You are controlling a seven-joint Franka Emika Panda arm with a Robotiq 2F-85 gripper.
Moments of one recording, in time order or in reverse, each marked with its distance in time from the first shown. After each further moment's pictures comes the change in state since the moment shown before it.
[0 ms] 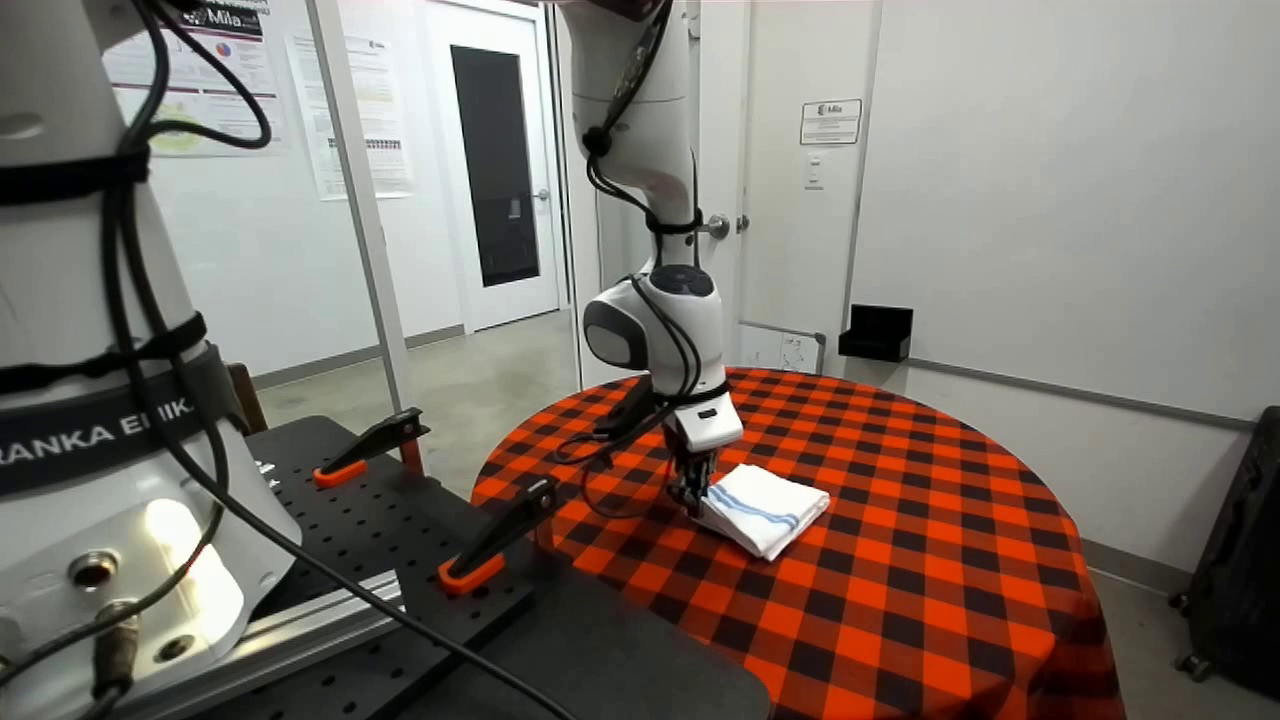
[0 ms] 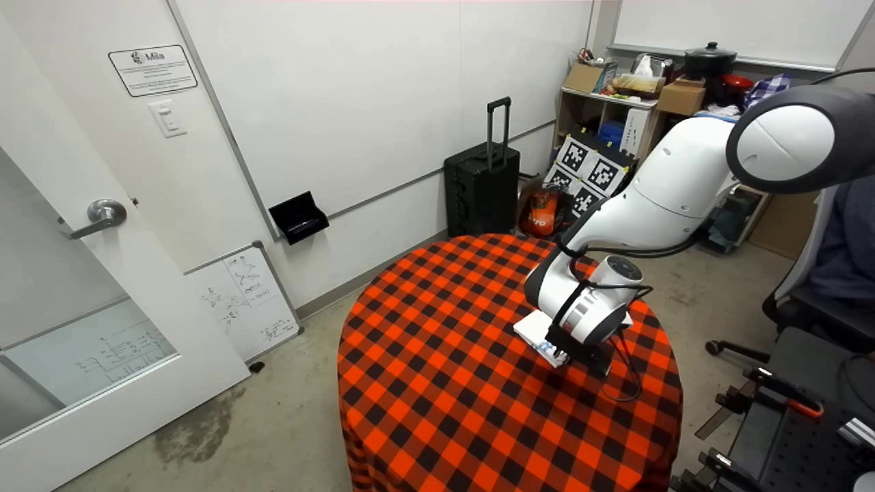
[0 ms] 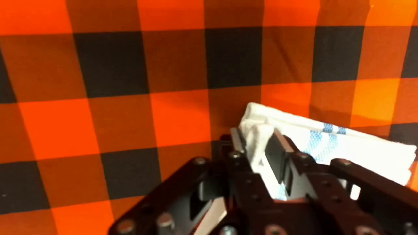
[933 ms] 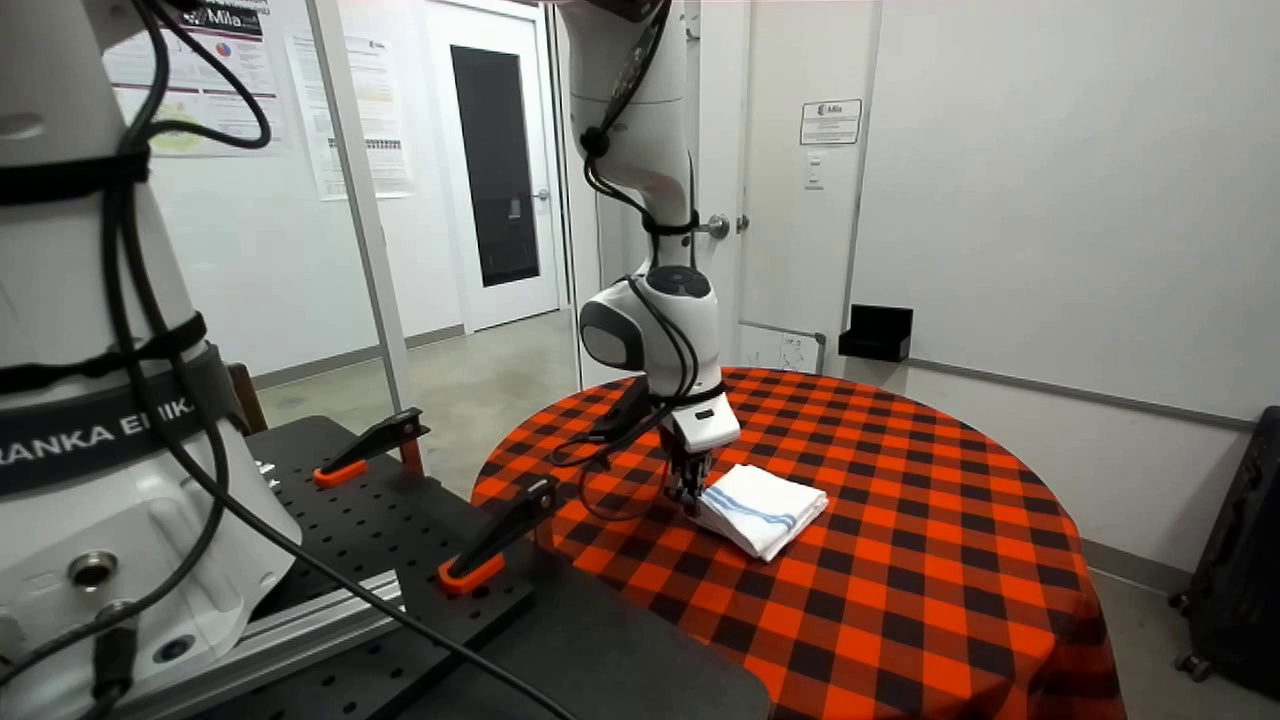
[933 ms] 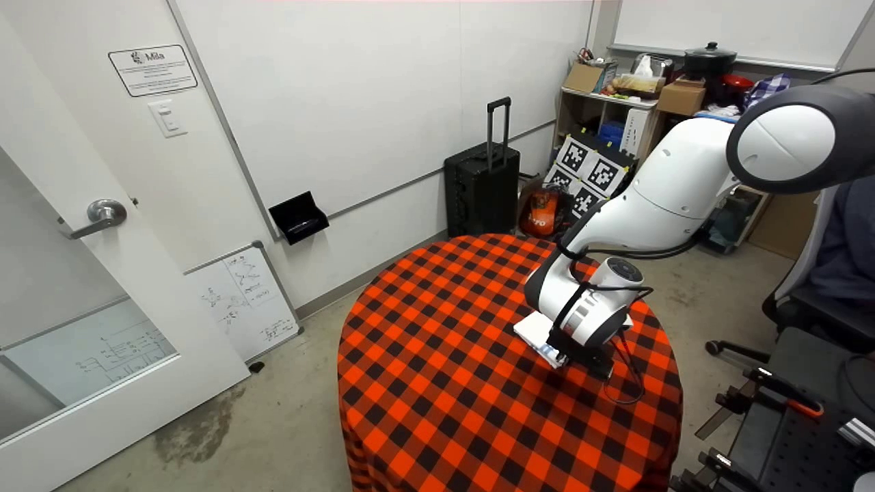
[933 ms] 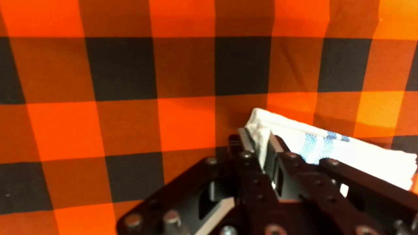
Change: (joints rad) arm 0.002 0.000 0.004 -0.010 -0.003 0.000 -0.025
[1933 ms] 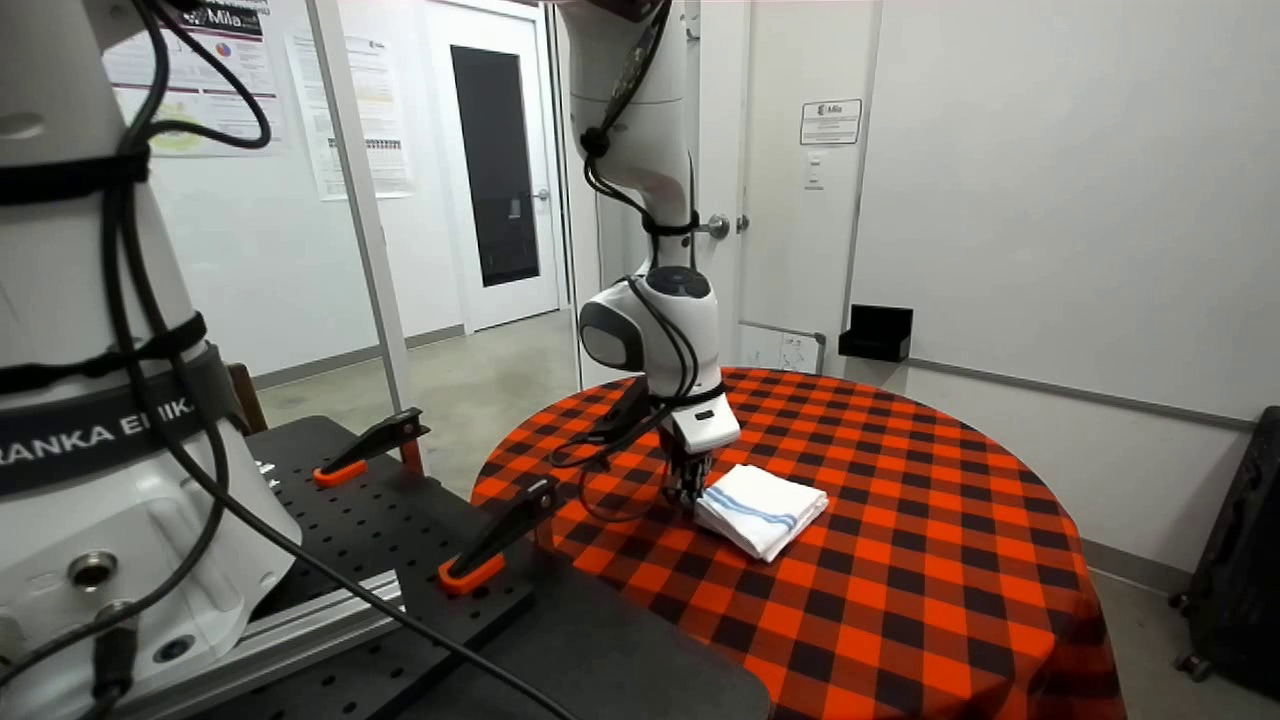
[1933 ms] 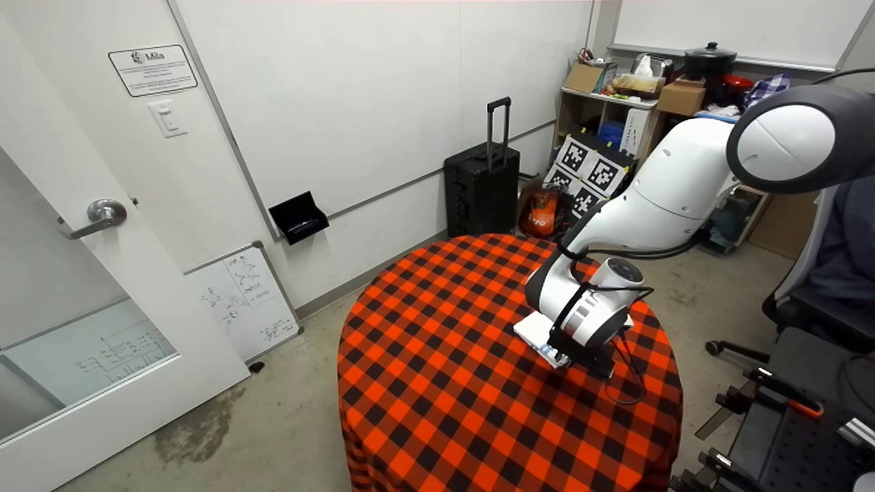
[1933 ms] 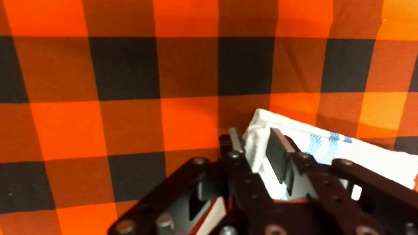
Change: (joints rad) arm -0.001 0.000 0.000 -0.003 0.000 0.000 -0.004
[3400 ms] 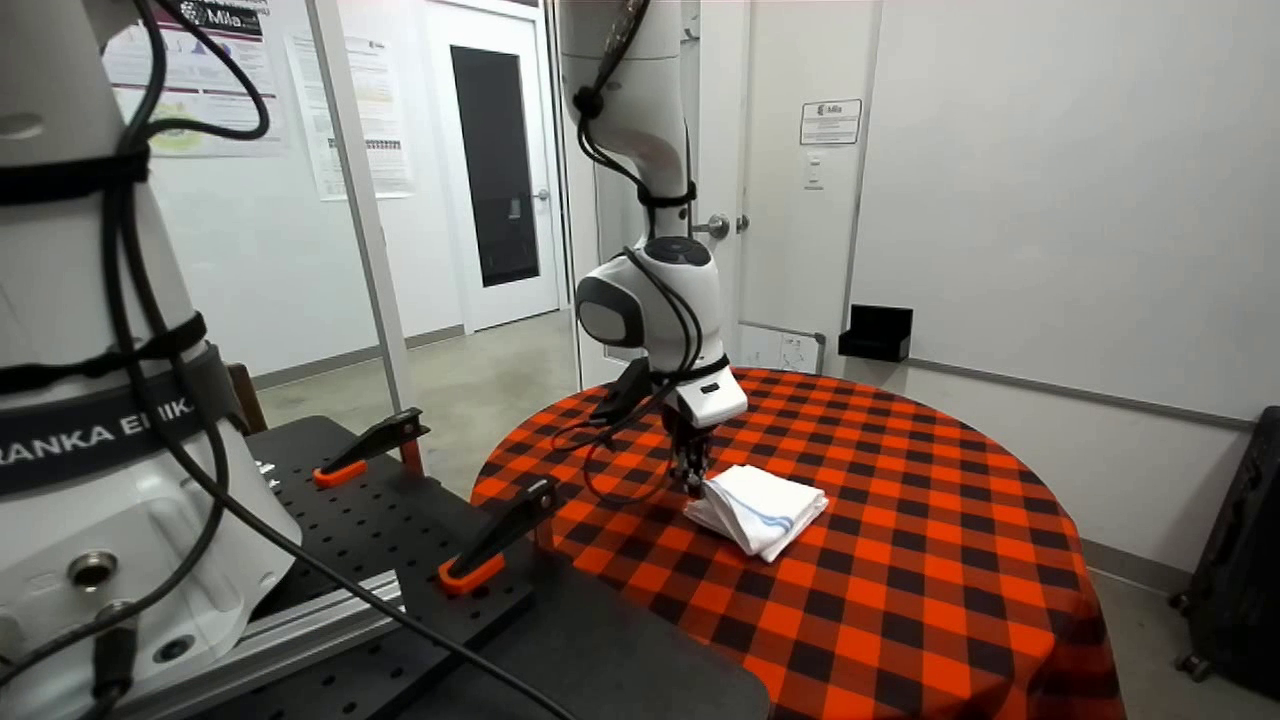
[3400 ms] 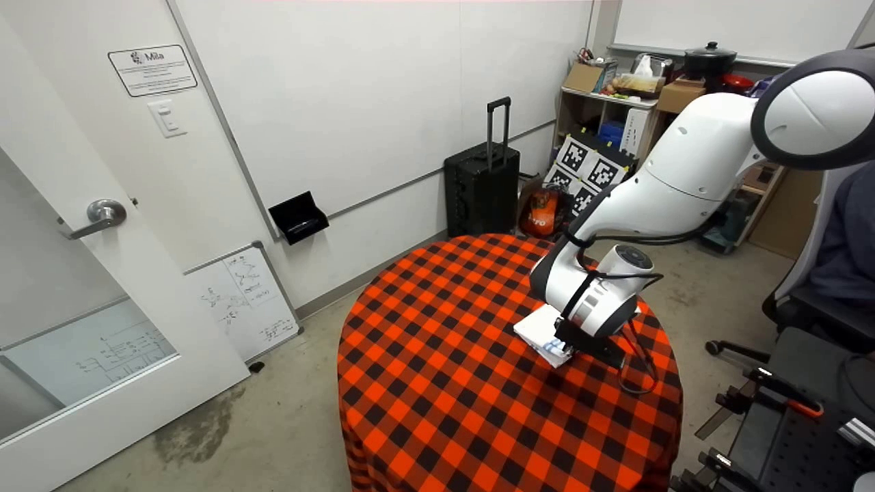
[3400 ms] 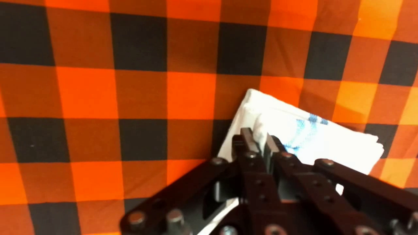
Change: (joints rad) arm 0.002 -0.107 -0.008 -0.099 -0.008 0.000 -0.045
